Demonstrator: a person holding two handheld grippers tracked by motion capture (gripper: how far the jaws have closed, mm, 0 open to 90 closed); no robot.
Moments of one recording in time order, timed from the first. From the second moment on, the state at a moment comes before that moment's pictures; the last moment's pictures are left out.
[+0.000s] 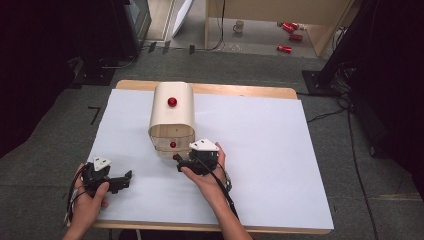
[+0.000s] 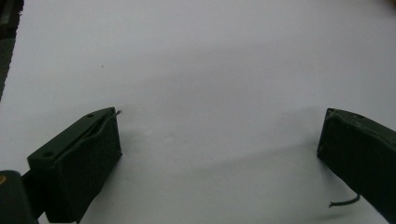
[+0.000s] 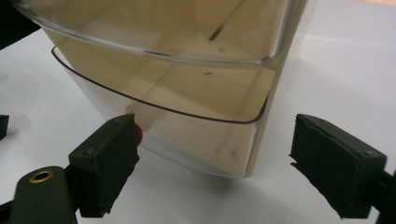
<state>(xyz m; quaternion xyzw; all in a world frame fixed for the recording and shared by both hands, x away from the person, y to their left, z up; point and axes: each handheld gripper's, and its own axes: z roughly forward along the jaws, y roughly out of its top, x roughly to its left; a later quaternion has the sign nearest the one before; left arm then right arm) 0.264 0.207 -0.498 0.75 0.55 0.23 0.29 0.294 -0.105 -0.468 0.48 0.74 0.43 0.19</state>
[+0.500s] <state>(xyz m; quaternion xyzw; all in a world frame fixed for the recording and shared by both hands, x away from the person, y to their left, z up) 0.264 0.207 -0.498 0.75 0.56 0.23 0.29 0.290 -0.097 -0.466 0.47 0.73 0.45 0.19</state>
